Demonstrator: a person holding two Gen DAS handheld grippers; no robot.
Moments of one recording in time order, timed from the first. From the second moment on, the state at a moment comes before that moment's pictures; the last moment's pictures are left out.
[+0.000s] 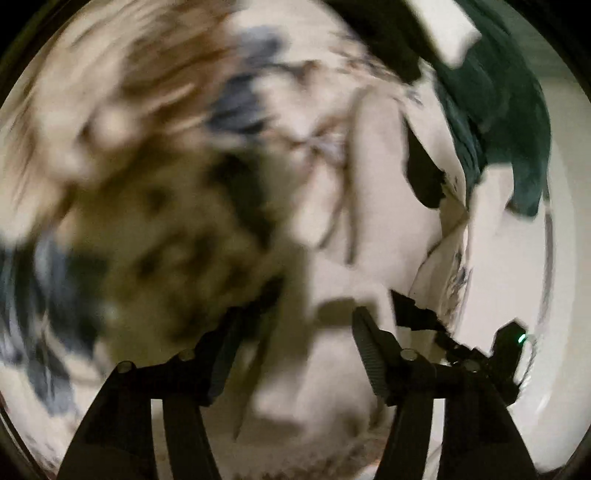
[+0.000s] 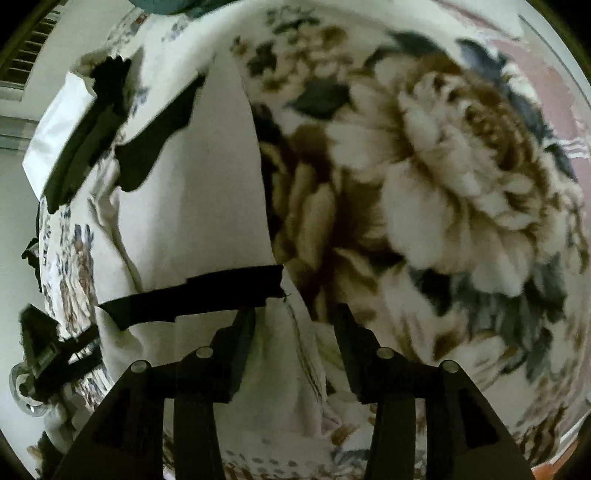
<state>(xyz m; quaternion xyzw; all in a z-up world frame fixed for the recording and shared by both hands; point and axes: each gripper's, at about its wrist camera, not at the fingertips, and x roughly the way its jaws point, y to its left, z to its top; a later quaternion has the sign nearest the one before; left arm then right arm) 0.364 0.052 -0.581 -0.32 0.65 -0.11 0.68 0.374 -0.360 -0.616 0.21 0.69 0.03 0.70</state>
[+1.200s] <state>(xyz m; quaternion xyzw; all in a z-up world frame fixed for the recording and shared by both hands) 0.277 0.078 -0.608 -0.49 0.64 -0.05 0.59 0.272 -0.402 -0.653 0.48 0.66 0.03 0.58</state>
